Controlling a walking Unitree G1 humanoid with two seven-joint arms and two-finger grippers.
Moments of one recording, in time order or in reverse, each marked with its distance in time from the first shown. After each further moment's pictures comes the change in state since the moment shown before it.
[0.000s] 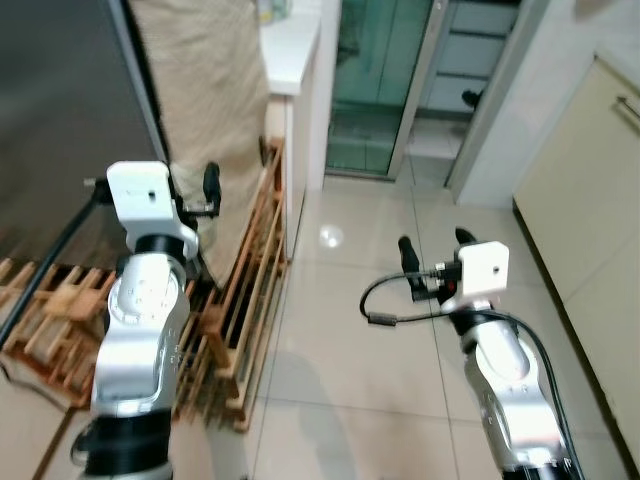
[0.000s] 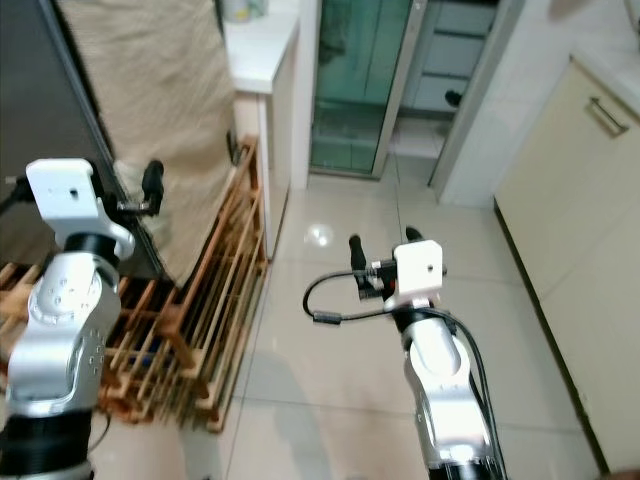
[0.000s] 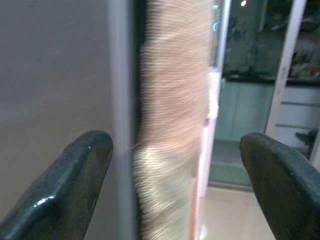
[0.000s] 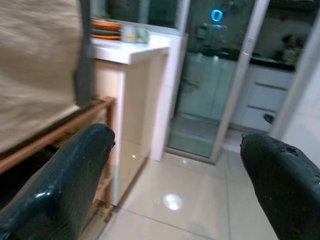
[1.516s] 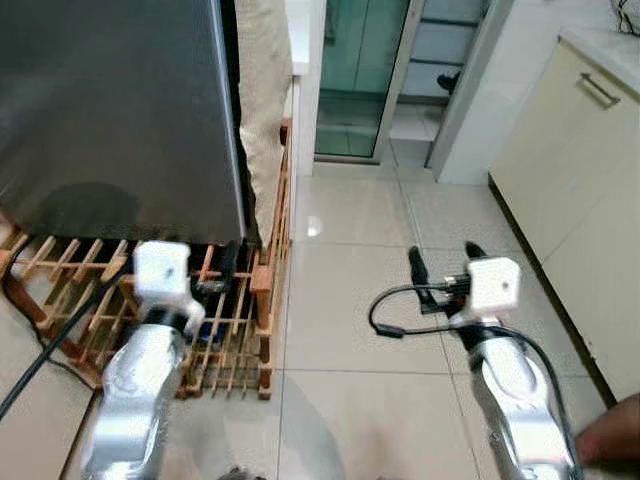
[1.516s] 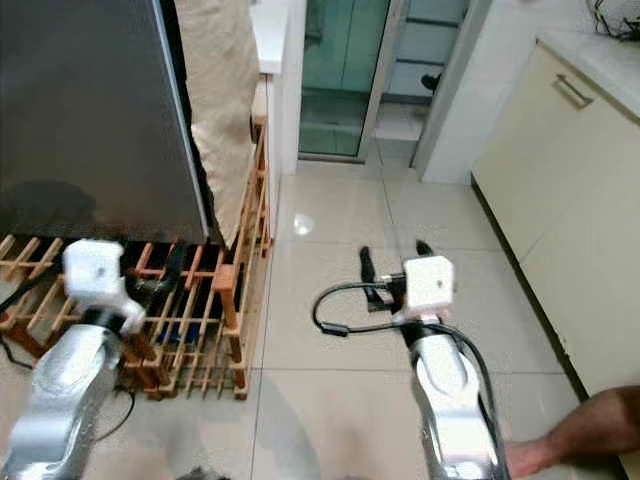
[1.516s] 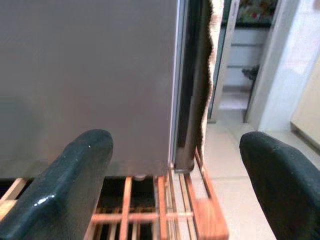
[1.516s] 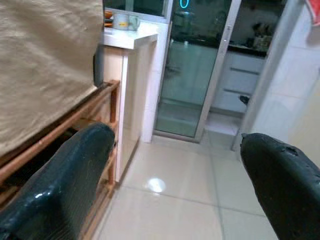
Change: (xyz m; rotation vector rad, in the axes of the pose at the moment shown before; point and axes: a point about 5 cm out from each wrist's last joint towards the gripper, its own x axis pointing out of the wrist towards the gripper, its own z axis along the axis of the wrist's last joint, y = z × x) left arm -0.077 0.030 -0.071 0.022 0.204 -0.142; right arm -0.032 -0.007 -0.008 0.009 0.017 -0.037
